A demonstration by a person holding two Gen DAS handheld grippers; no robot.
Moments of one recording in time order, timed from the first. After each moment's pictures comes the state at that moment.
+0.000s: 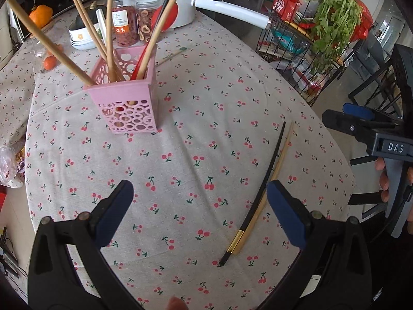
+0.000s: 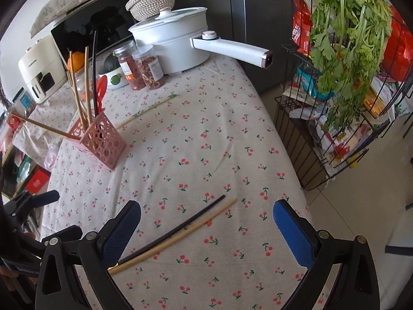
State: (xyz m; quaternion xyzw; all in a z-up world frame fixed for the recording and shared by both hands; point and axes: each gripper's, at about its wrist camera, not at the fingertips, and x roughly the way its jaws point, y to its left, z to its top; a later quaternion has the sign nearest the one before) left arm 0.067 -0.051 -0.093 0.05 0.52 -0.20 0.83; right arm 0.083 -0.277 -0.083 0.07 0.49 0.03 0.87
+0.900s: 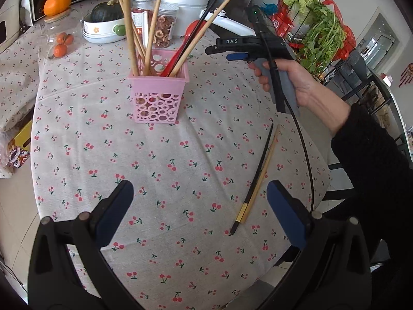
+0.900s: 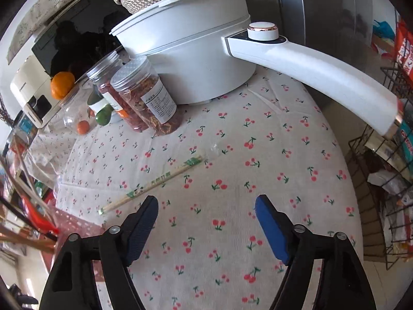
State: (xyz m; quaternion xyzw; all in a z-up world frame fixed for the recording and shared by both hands) left arm 0.051 0.023 -0.070 -0.02 0.51 -0.25 0.82; right arm 0.319 -0.230 -0.140 0.11 0.48 0.13 0.86
